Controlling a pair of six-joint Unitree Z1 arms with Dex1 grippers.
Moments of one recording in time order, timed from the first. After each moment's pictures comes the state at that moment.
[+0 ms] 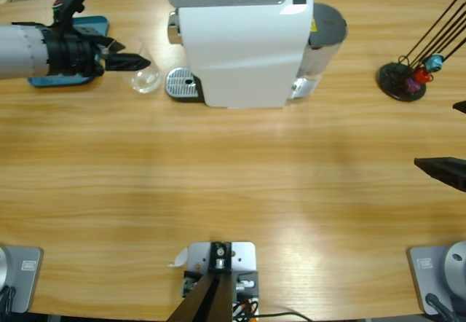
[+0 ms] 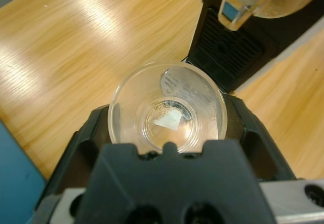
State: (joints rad) arm 0 -0.52 1.65 -0.69 -0.31 -0.28 0.13; arm 1 1.10 0.85 -0.78 0.60 -0.27 0.29
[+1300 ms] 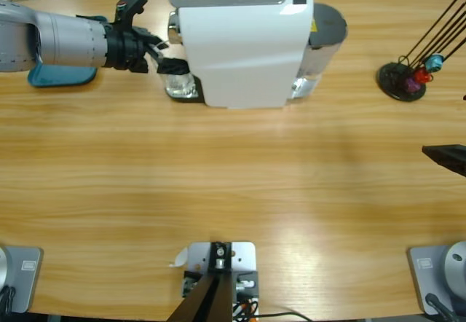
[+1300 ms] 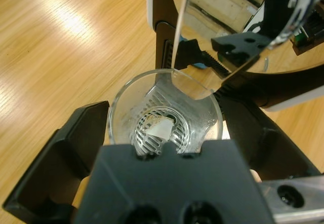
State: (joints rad) arm 0 -0.62 1.85 -0.85 -0.32 -0.35 0.15; arm 1 1.02 0.83 -0.78 0.60 -0.26 0.24
